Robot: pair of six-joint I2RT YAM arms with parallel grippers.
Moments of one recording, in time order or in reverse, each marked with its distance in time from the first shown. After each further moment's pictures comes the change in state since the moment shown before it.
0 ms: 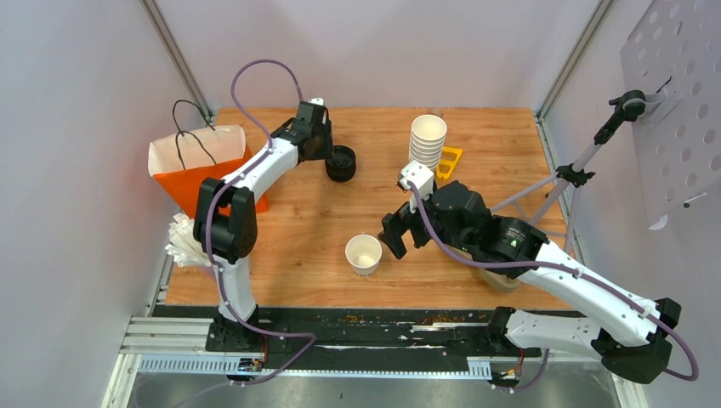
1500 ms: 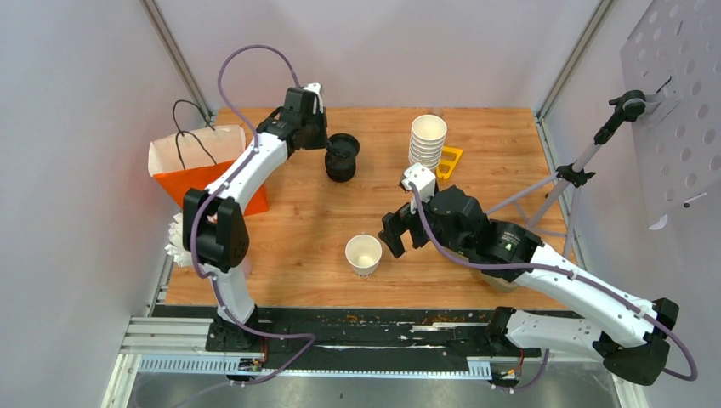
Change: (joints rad) left arm 0.018 -0.051 0.069 -0.056 0.124 0.039; right arm 0.000 -0.005 -0.067 0.048 0.043 0.044
